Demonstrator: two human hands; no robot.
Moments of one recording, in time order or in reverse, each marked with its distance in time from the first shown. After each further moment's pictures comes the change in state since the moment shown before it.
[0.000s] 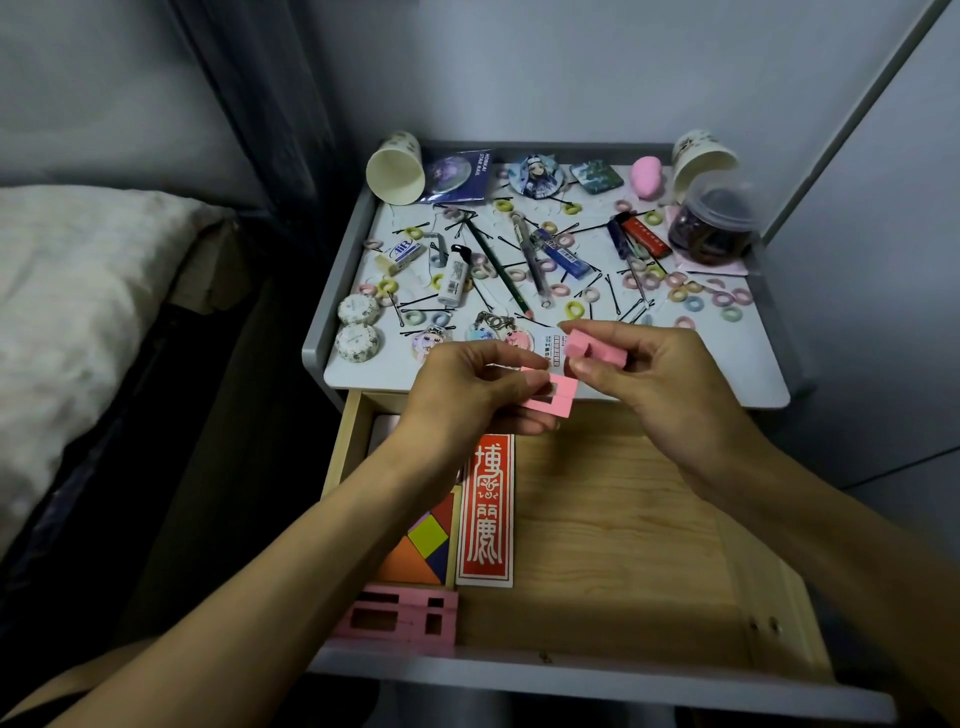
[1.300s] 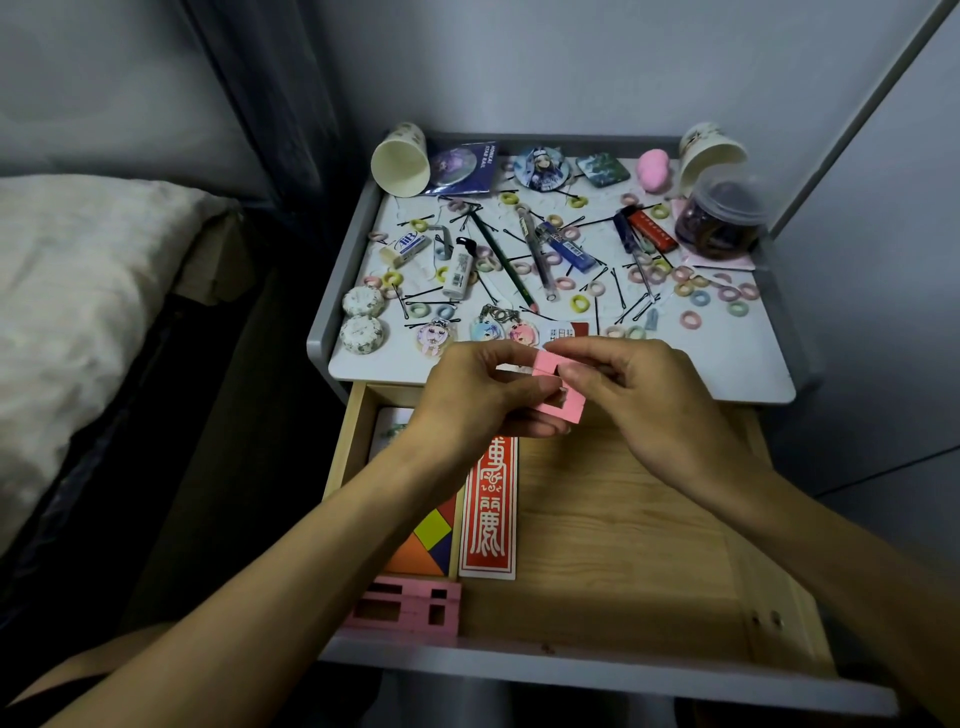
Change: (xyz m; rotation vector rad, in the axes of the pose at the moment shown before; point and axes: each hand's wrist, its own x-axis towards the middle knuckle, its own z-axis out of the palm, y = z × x) left_hand 0.002 -0.008 0.001 0.017 -0.044 -0.035; right_hand -0.005 0.002 0.010 -0.317 -0.065 -0.155
